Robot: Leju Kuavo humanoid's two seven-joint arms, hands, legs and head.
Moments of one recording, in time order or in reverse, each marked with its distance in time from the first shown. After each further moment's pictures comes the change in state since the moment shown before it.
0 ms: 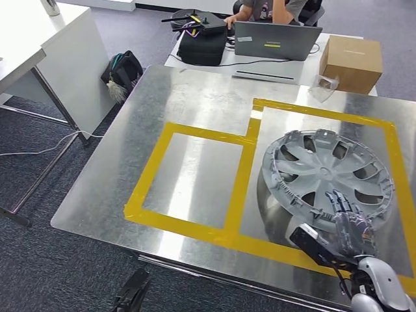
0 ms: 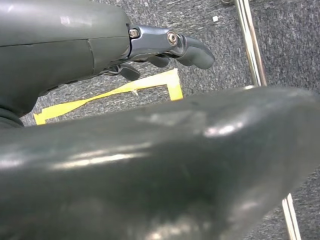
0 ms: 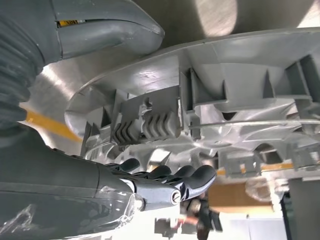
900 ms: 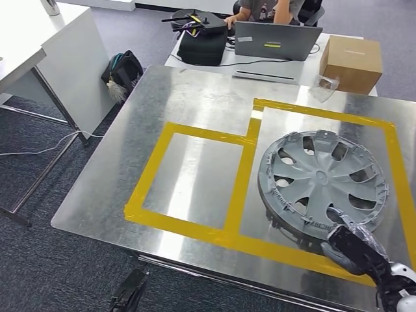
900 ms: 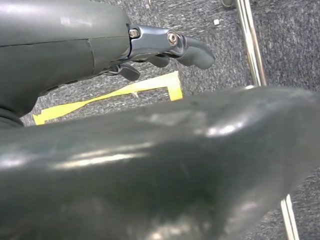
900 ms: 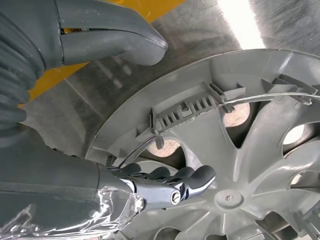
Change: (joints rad) left arm 0.004 0.018 0.000 0.000 0.011 -0.033 -0.014; right arm 0.070 -0.190 -0.071 -0.016 -0.703 0.184 -0.080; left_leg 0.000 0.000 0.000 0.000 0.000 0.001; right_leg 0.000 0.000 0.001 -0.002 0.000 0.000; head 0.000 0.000
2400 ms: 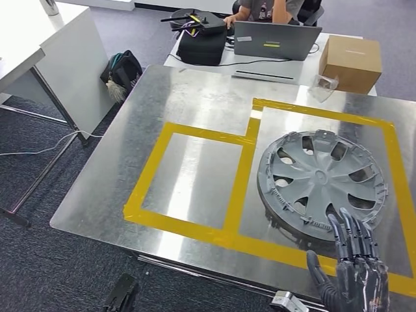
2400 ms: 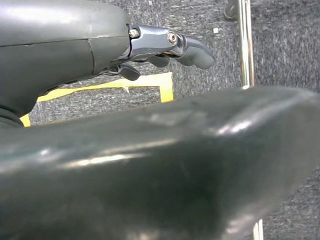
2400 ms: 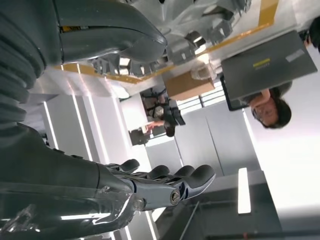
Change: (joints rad) left arm 0.040 -0.002 0.063 0.000 0.084 0.055 -0.102; right arm 0.261 0.199 0.258 -0.352 1.187 -0.695 0.183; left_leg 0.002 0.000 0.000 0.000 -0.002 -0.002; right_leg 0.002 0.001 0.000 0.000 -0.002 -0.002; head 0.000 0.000
